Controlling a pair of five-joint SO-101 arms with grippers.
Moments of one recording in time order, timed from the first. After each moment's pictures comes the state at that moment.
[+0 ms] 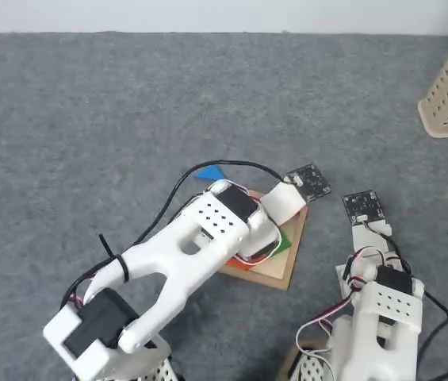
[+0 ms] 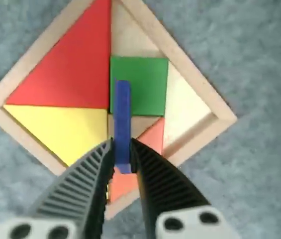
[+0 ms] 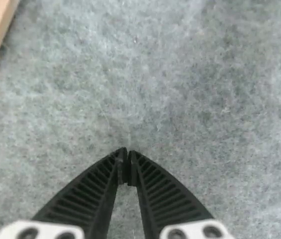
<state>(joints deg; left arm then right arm) 37.2 -4.0 30.4 68.3 -10.9 16.3 -55.9 82.8 53.5 29.8</state>
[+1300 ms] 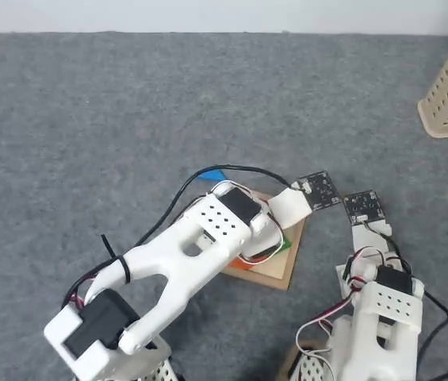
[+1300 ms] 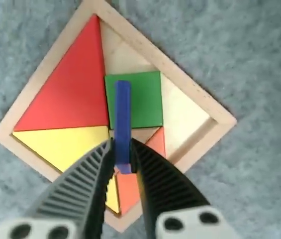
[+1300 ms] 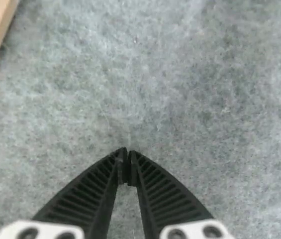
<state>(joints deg) 38.2 -4.0 30.5 65.5 -17.5 16.3 -55.9 82.8 53.5 29.8</state>
